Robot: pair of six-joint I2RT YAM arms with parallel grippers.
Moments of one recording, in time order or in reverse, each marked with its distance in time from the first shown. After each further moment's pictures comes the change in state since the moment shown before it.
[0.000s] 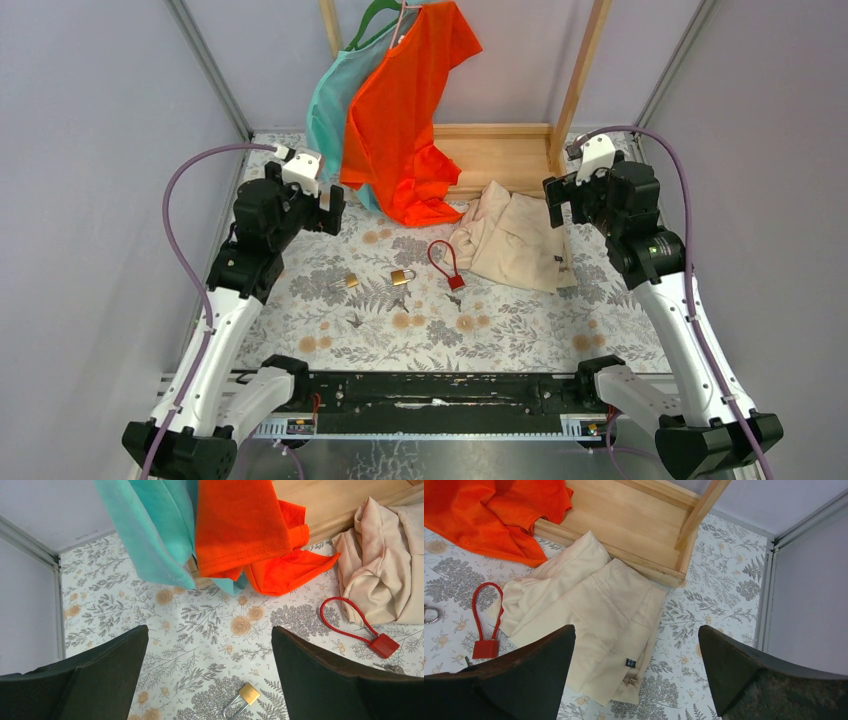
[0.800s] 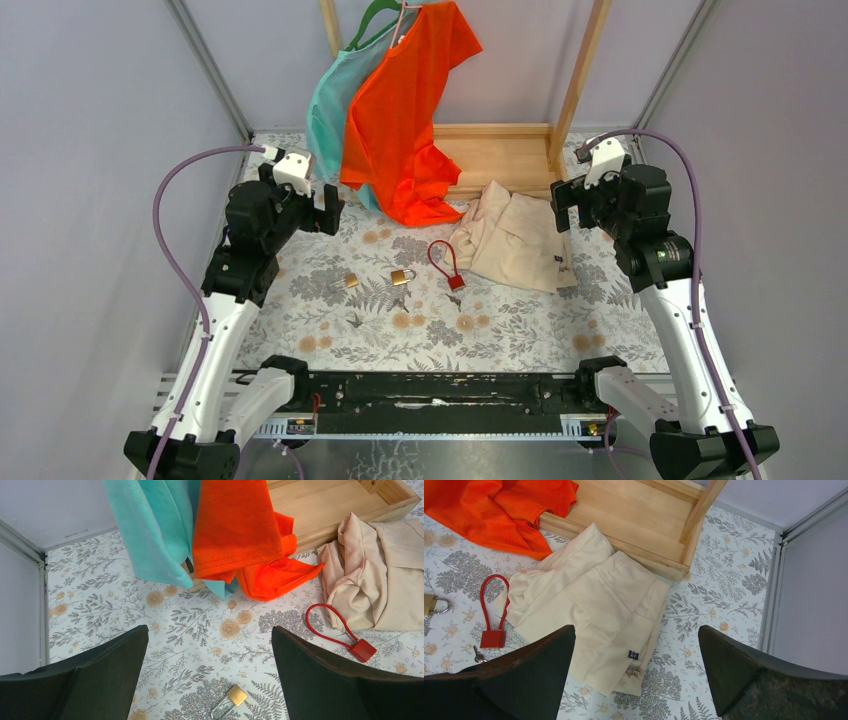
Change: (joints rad) left arm 0.035 -0.027 -0.008 -0.002 0.065 -0.066; right arm -0.068 -0.029 0.000 -0.045 -0.095 -0.003
